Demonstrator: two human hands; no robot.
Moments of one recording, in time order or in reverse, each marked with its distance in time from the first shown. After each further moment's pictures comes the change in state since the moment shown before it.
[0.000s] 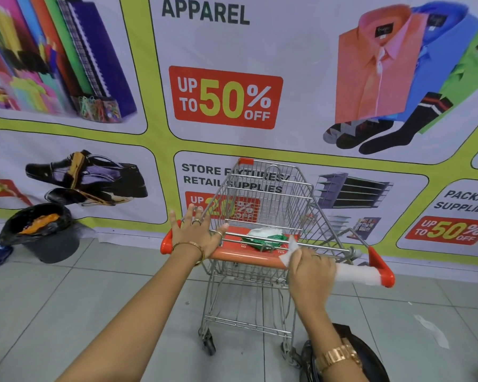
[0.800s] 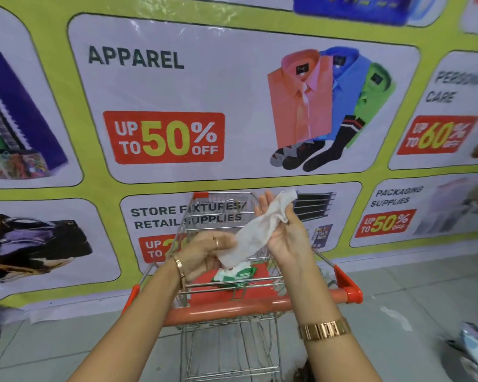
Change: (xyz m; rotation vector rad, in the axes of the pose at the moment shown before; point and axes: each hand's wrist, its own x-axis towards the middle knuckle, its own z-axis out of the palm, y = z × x) left_hand 0.027 0.052 -0.084 -1.641 -0.664 0.419; right_hand 0.120 -0.072 -0.097 2.241 -0.268 0.718
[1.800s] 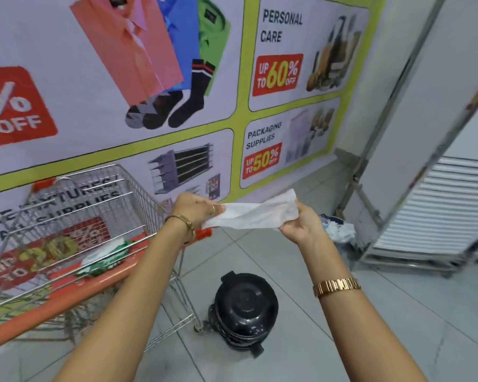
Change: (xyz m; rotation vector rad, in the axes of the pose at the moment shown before) left_hand 0.066 -0.052 0.255 0.465 0.094 -0.056; right_hand -0.115 -0.220 -0.212 -0.049 0.575 -0.249
